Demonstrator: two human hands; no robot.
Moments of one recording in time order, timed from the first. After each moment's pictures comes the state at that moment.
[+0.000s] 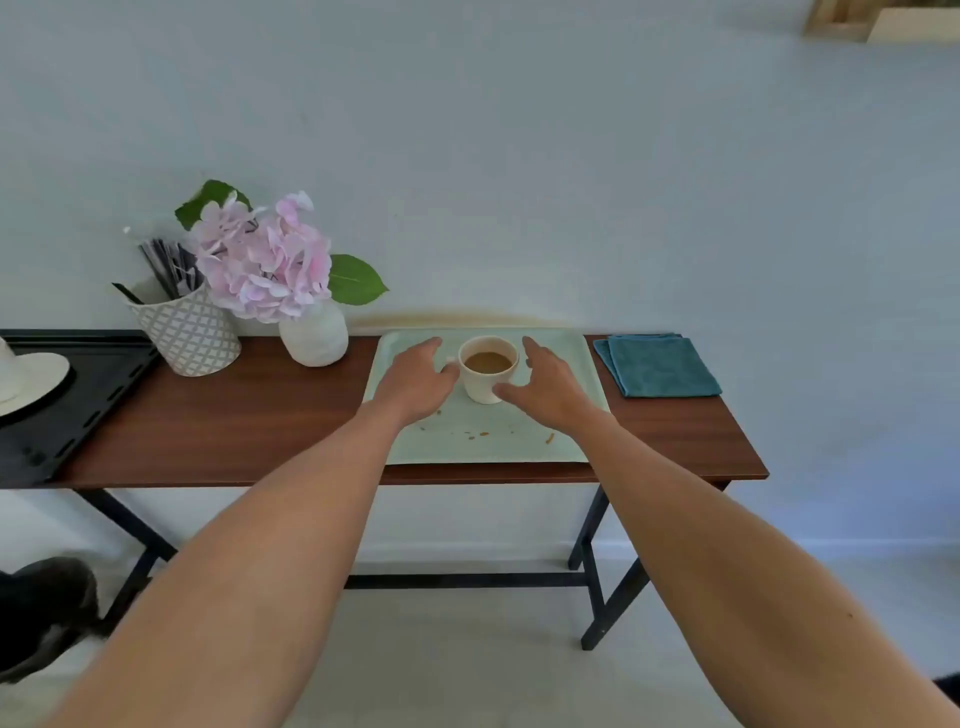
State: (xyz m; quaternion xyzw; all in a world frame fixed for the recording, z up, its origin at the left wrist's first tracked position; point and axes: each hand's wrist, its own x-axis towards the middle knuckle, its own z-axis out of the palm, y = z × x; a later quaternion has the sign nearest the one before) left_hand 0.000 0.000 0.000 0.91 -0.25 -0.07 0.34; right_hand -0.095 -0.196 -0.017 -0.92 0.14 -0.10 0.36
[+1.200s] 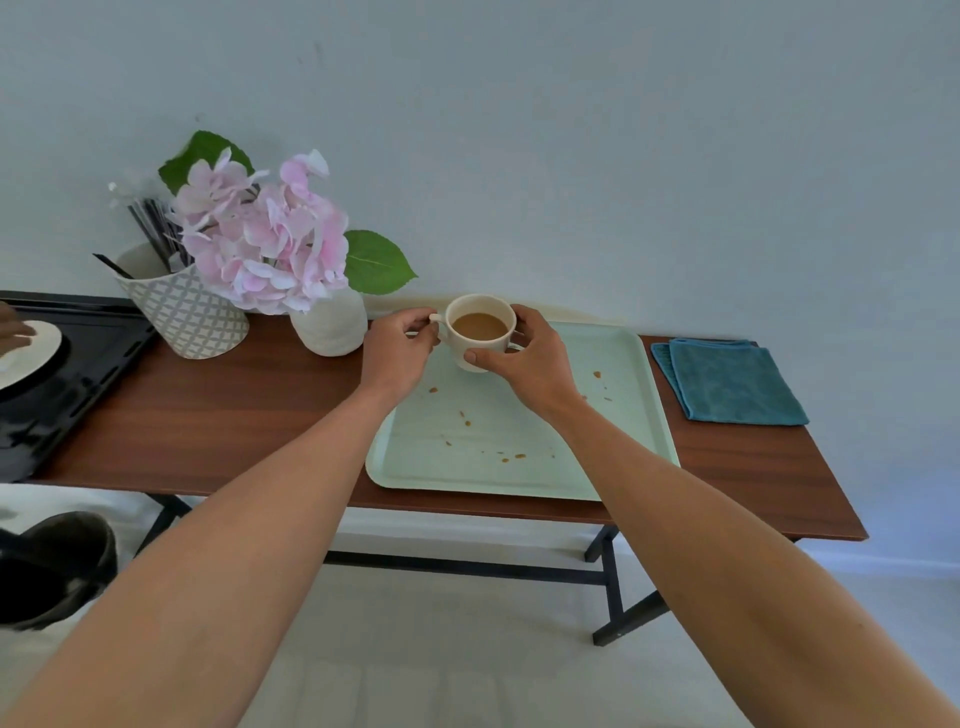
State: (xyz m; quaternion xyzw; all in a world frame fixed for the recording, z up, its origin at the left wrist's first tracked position) left_hand 0.084 0.017 -0.026 0.81 -0.15 0.02 0.56; right_hand -0.001 -0.160 -0.030 -0.79 0.11 -0.18 0.58
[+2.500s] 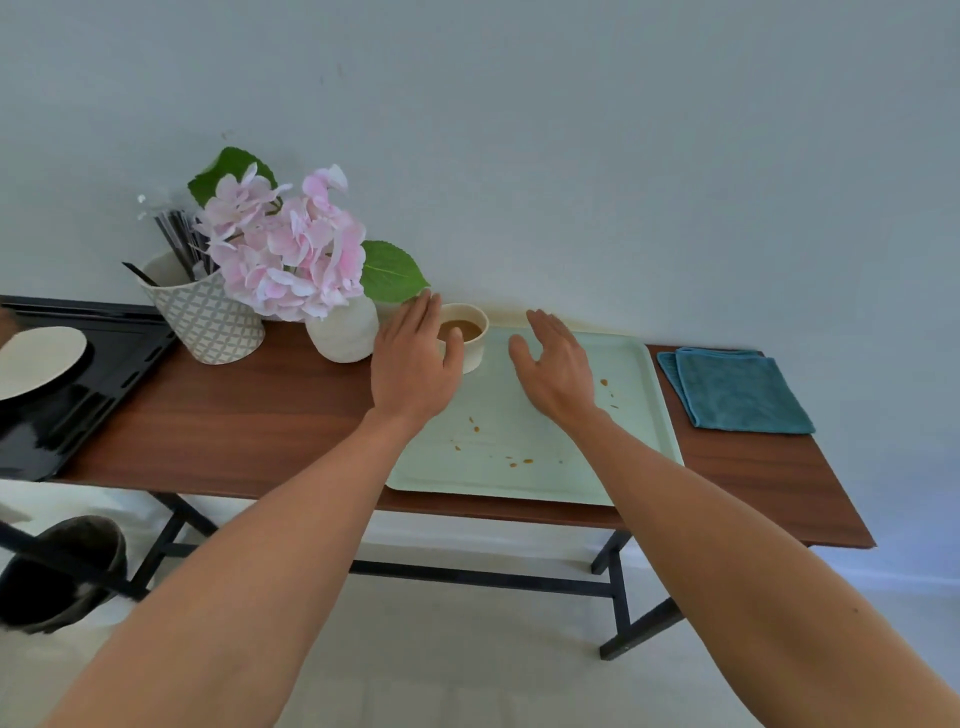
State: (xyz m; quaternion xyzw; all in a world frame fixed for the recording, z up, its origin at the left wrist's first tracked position) left_hand 0.049 0.016 -0.011 0.91 -0.24 0.22 0.27; right_hand -0.007 -0.168 -0.028 -0.91 0.13 -0.21 0.34
